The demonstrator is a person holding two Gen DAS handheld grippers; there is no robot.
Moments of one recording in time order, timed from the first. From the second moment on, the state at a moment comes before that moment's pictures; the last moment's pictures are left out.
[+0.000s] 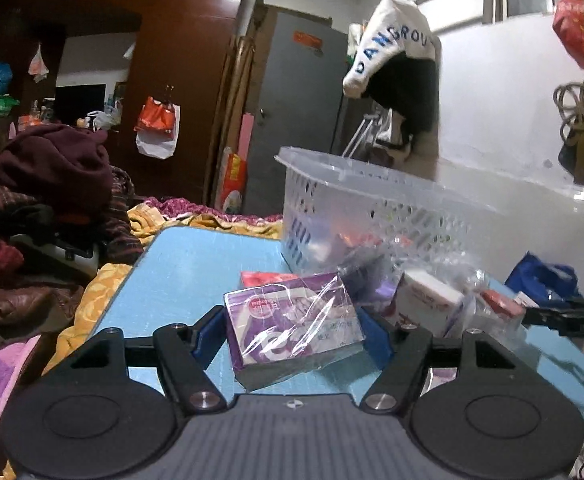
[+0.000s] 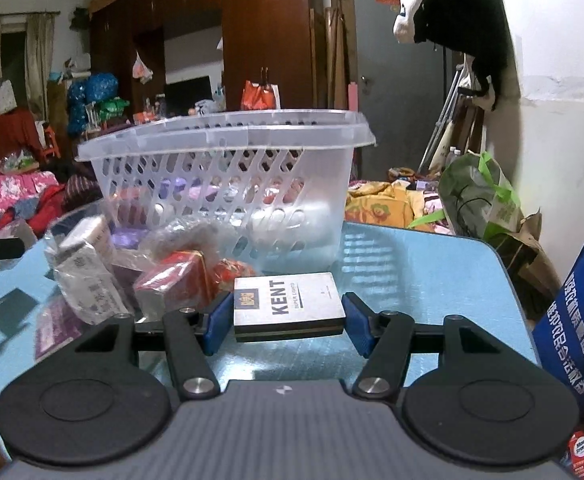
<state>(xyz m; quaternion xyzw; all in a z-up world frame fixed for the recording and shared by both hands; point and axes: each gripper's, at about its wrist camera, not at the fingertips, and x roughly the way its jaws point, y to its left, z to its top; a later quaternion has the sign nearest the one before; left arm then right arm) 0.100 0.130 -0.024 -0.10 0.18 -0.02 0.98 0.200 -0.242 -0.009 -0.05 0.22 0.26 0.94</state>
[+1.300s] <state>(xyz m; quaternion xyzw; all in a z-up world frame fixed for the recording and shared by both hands) 0.169 0.118 -0.013 -0.05 0.21 -0.10 0.97 0.206 -0.198 0.006 -0.04 0.22 0.33 0.92</state>
